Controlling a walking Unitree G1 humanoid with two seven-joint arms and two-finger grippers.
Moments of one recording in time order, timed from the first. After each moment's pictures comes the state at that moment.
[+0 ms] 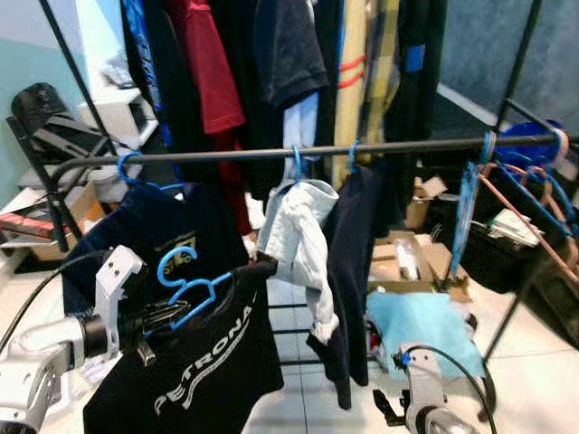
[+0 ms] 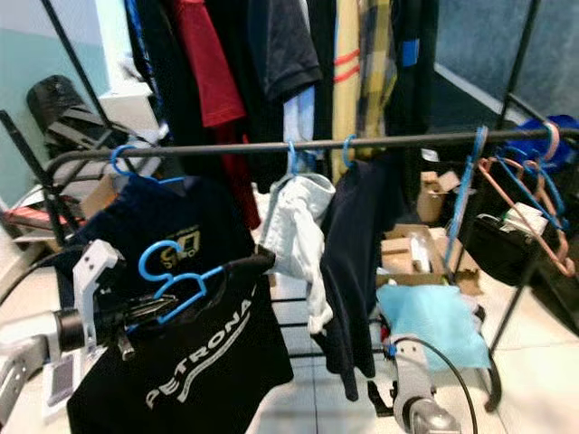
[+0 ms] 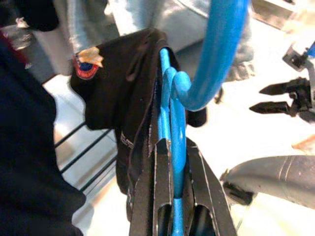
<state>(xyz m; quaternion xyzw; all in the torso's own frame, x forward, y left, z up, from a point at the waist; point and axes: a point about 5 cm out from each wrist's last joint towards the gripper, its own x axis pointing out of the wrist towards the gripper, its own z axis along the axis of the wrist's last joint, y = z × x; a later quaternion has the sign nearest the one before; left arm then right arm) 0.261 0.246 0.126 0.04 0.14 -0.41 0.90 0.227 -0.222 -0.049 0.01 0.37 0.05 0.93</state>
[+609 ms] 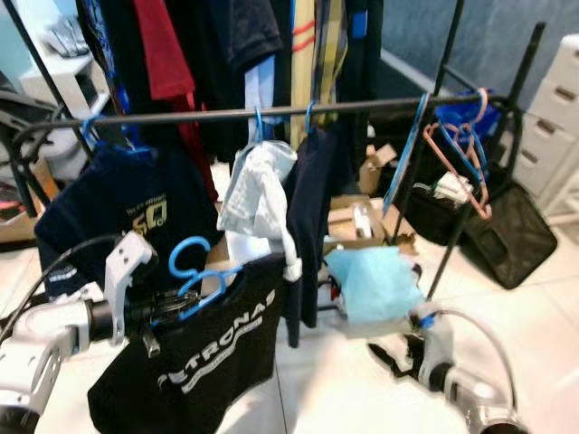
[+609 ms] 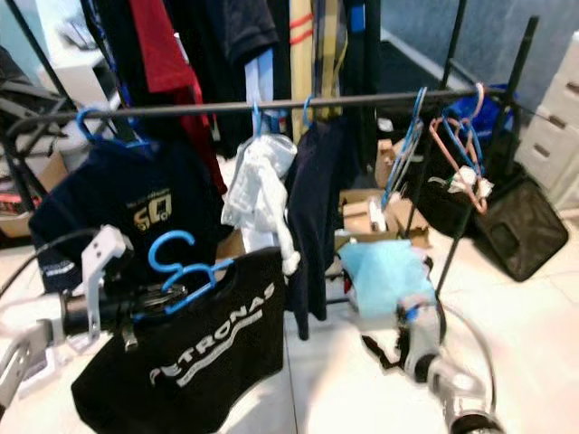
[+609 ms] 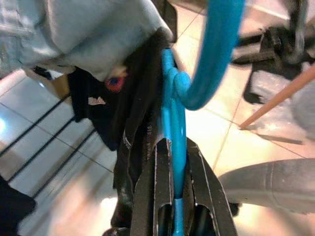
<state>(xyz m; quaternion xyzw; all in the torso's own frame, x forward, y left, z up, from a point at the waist) 0.267 0.231 0.144 0.06 0.12 -0.47 0.87 0.289 -0.246 0.042 0.03 0.18 0.25 0.95</state>
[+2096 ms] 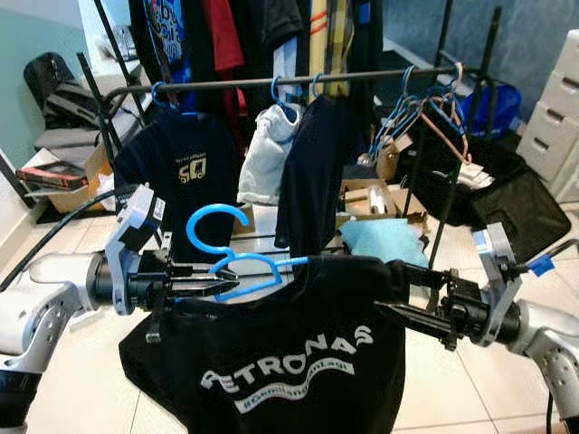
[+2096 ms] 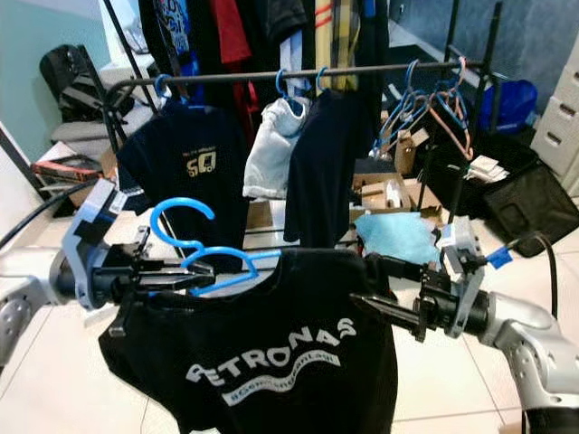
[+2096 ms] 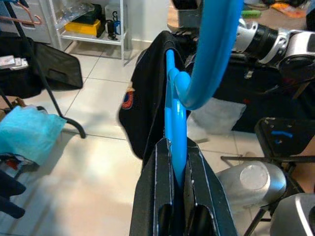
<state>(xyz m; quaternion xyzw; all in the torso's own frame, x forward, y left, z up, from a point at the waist) 0.263 0.192 0.222 0.05 -0.01 -0.66 0.75 0.260 -0.235 0.172 0.05 0.06 0.53 0.85</state>
